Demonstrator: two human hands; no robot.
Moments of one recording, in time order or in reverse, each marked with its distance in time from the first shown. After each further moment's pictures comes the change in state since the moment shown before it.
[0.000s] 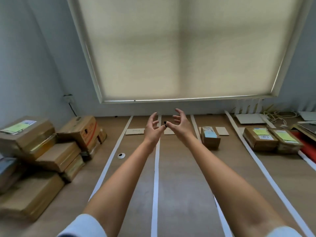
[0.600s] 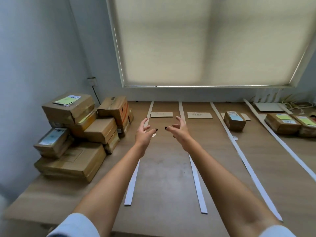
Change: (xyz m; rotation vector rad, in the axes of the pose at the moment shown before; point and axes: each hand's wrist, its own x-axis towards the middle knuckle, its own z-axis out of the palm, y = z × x) left_hand -0.099 -0.082 -0.263 -0.045 0.048 -0.151; right_hand -0.146 -0.036 0.221 0.115 -0.112 0.289
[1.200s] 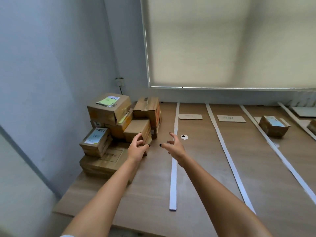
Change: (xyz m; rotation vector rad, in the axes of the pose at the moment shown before) left_hand 0.008 -0.041 -0.223 0.178 0.127 -0.067; right_hand -0.024 0.001 0.217 -0.003 -0.166 0.098
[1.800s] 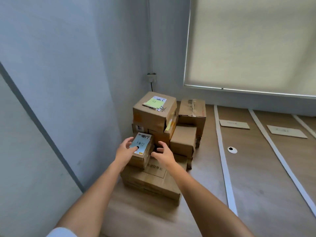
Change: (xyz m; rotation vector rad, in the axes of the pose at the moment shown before) left_hand 0.173 -0.094 -0.252 0.120 0.111 -0.132; right_hand 0.124 -0.018 0.286 -0.072 -0.147 0.052
